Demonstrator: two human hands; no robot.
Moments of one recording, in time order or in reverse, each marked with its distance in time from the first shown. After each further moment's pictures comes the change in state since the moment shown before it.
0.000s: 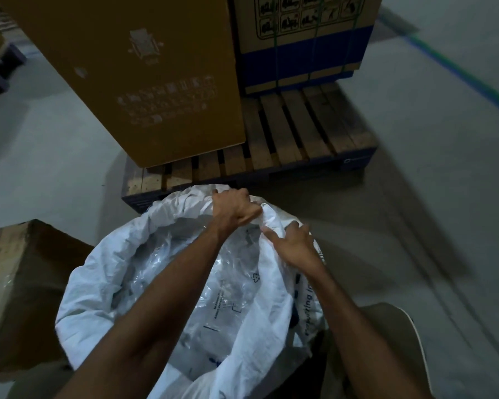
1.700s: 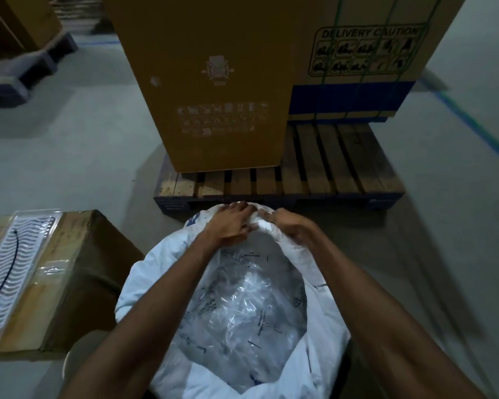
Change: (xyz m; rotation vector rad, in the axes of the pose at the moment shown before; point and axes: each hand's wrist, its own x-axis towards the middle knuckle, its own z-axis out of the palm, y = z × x) left_hand -0.039 -0.129 -0.052 -0.064 -0.051 0.192; right_hand 0.053 -0.144 0.042 -0.082 -0.406 -0.286
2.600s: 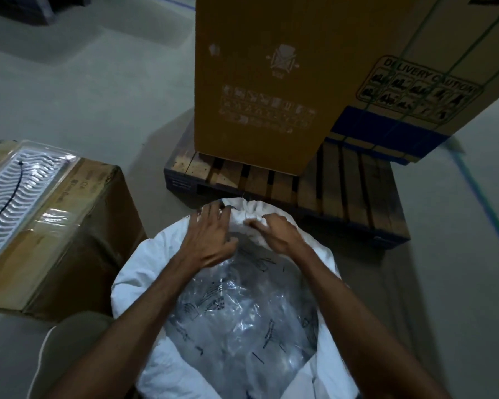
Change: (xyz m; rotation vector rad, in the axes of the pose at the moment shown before) left_hand -0.086 -0.065 0.038 -0.090 0.285 -0.302; right_hand 0.035 -0.035 0.074 -0.783 0.134 -0.130
